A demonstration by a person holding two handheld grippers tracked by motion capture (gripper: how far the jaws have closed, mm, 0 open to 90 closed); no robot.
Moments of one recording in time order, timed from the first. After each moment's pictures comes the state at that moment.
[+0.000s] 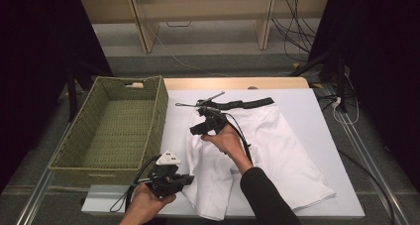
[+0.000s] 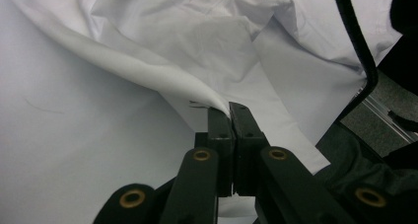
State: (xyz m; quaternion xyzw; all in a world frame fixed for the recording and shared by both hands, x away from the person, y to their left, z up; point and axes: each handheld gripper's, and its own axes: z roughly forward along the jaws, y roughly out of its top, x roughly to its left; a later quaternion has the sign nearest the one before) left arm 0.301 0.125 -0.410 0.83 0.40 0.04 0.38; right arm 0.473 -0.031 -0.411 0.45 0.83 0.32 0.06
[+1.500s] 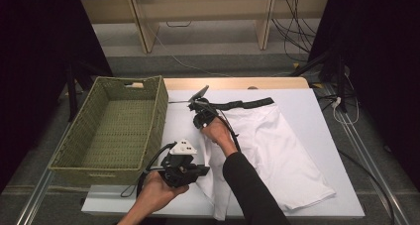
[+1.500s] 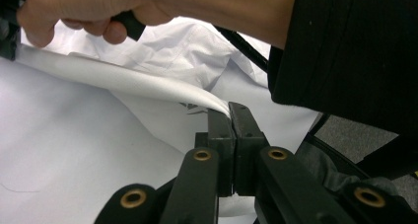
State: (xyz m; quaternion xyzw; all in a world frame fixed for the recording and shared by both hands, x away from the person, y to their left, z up) left arm 0.309 0.095 -0.372 0.85 0.34 0.04 0.40; right arm 0.519 -0.002 -0.432 0.46 0.86 0.22 0.06
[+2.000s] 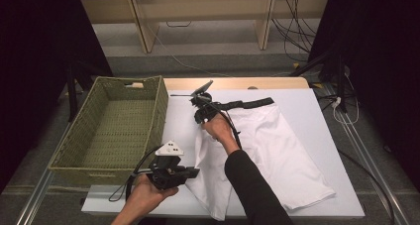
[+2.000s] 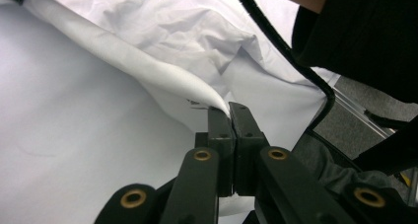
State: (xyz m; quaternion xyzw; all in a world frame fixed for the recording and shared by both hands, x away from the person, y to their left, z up) left arm 0.306 0.126 -0.379 0.84 0.37 0.03 0.40; right arm 0.520 -0.007 -0.414 0.47 0.84 0.25 0.06
